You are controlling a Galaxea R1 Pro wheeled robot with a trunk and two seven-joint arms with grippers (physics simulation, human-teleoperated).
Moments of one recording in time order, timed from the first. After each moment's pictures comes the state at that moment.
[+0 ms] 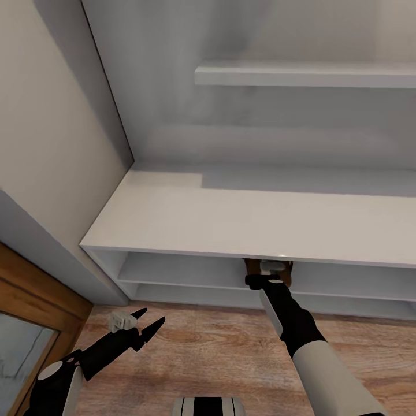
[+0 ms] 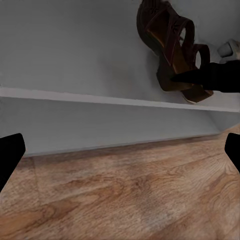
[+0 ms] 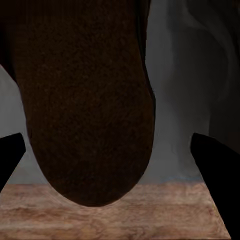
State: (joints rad) left arm -0.15 -0.07 0.35 -1.46 0.02 0.34 -0.99; right arm -0.70 0.08 0.11 -0.89 -0.09 0.52 -0.25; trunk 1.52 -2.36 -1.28
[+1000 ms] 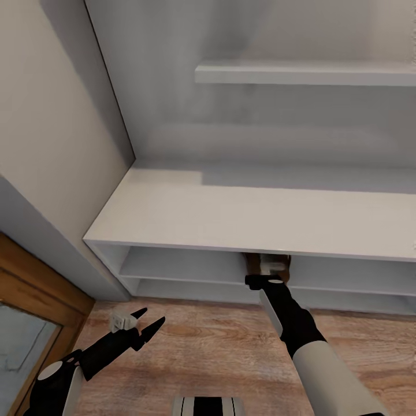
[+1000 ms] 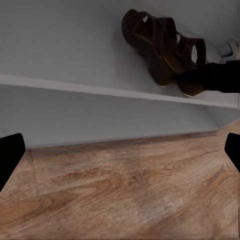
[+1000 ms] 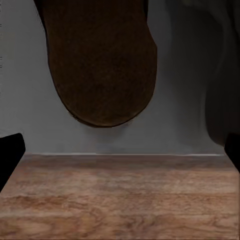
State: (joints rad) left arm -0.15 -0.07 0.35 -1.46 0.02 0.34 -0.99; right arm -0.70 0.08 0.11 -0.89 -0.09 0.52 -0.25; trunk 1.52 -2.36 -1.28
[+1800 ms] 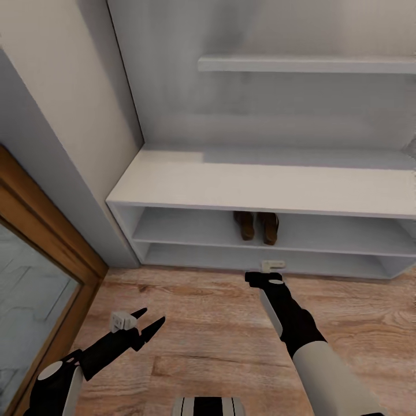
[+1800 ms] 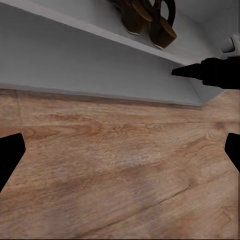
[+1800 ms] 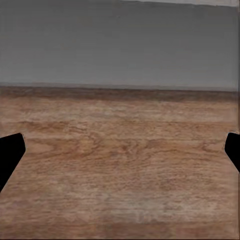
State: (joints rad) left arm -0.15 -0.07 0.34 -1.46 0.02 0.34 -0.99; right arm -0.70 0.08 0.11 -0.89 -0.09 0.46 -0.26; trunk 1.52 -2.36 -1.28
